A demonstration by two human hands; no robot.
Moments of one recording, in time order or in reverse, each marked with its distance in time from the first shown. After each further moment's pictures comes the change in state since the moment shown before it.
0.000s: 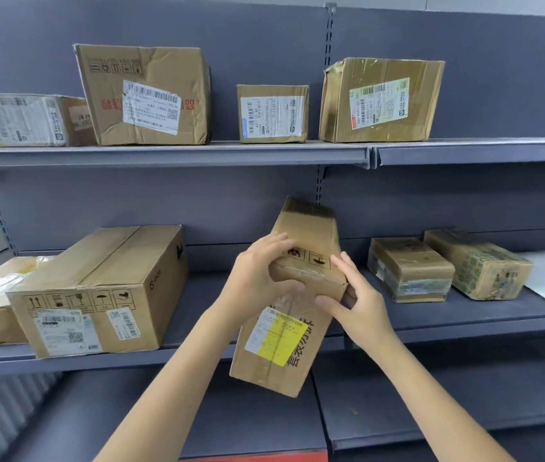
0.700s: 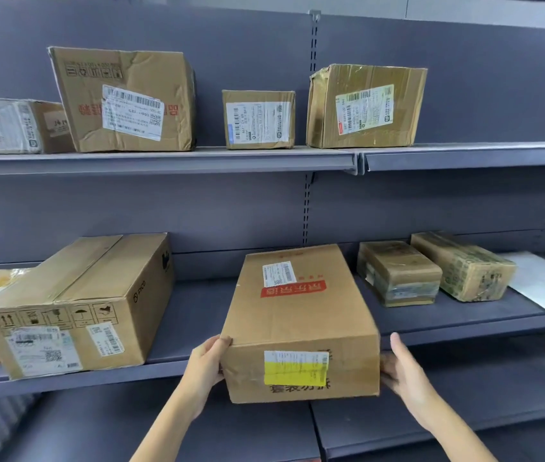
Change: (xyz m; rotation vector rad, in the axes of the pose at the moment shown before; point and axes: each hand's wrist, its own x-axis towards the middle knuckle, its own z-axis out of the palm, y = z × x) left_hand -0.078 -0.096 0.051 -0.768 0.080 -0.862; right_hand -0.049 0.099 -0.045 0.511 0.040 0.756
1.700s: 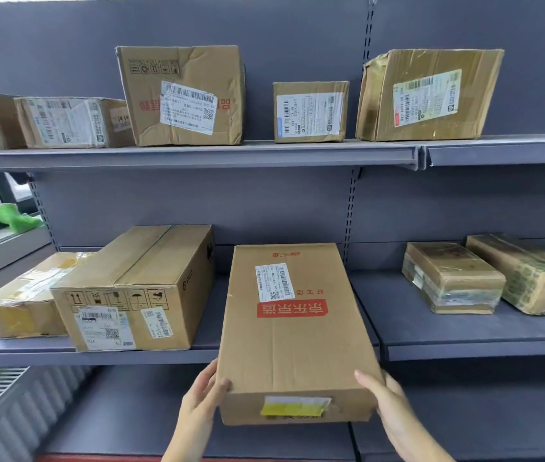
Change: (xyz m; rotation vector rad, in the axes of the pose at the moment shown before) left_hand -0.039 -0.052 -0.067 -0.168 0.062 0.165; right_hand 0.000 0.051 0.081 0.011 -0.110 -0.031
